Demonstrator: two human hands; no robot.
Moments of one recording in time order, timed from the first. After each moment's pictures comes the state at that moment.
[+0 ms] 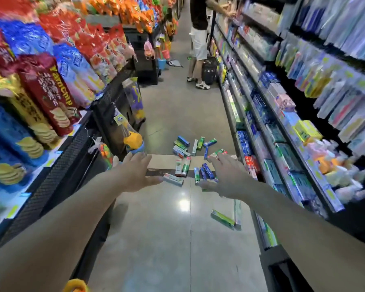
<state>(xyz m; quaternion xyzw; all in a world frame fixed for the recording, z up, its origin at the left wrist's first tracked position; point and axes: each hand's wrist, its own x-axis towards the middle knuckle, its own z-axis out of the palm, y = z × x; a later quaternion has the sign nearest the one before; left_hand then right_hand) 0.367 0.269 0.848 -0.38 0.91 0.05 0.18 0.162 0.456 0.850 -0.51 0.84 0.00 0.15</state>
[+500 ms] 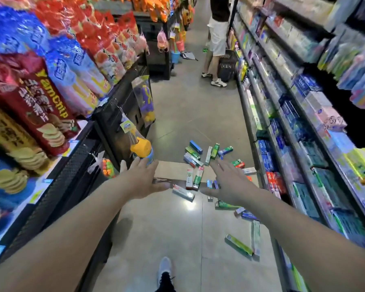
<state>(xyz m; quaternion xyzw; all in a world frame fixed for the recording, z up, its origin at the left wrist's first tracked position) 0.284 0.071 0.803 -0.39 0.89 0.10 0.20 0.062 0.236 0.788 -0.56 0.81 0.02 0.17</state>
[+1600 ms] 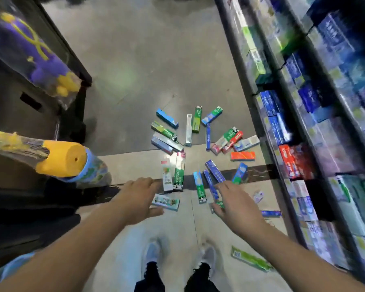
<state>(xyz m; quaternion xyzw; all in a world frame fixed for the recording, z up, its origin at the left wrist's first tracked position) -0.067 -0.220 0.420 -0.14 0.93 0.12 0.30 -0.227 0.008 0.423 -0.42 0.87 -0.01 0.26</state>
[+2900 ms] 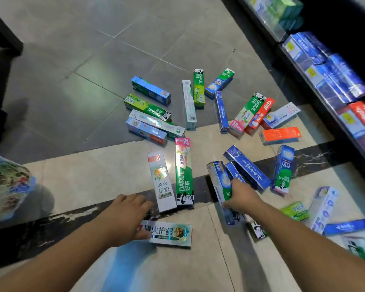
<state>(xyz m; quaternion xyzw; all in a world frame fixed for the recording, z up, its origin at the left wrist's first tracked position) -0.075 -0.302 -0.043 -0.02 0.95 0.07 0.31 -0.293 -0.057 -0.071 -0.14 0.91 -0.03 0.38</state>
